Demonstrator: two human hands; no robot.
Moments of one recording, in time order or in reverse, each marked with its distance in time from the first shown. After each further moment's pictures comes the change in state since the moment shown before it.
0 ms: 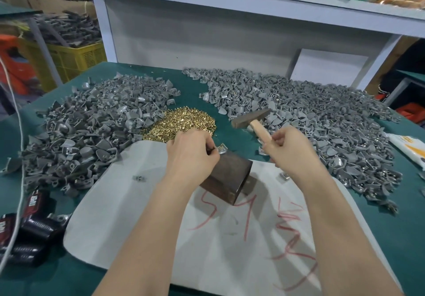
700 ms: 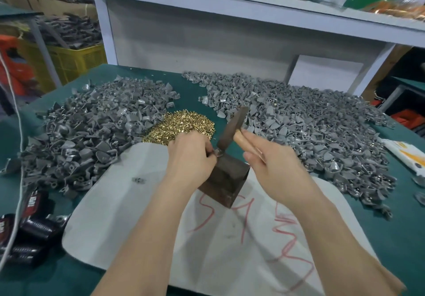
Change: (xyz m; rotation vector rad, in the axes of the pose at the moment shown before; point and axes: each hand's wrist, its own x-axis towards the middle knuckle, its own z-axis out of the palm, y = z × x) left_hand 0.000 0.002 -0.003 0.006 -0.001 0.010; right_hand -0.048 -0.021 -0.003 -0.137 -0.045 -0.458
